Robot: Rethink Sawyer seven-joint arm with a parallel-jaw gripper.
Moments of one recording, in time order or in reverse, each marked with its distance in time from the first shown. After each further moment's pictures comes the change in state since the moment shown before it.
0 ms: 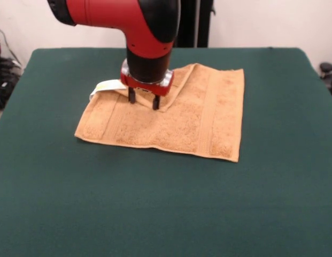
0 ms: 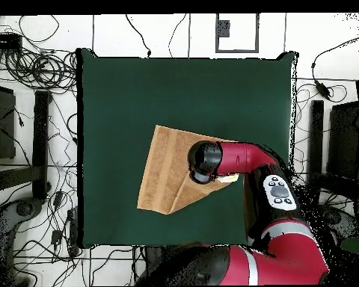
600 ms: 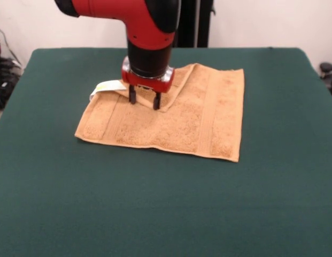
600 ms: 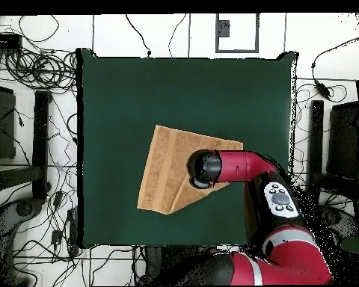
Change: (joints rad) arm -0.009 -0.034 -0.001 0.077 -0.019 -0.135 0.000
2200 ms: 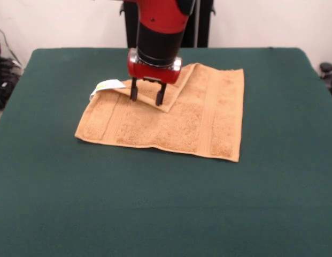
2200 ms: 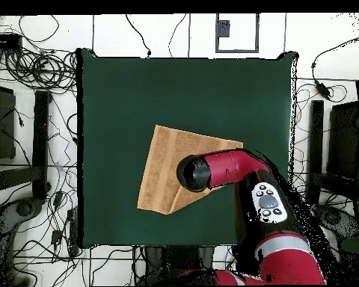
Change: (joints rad) arm 0.035 -0.078 0.028 0.047 -0.168 -0.064 0.000
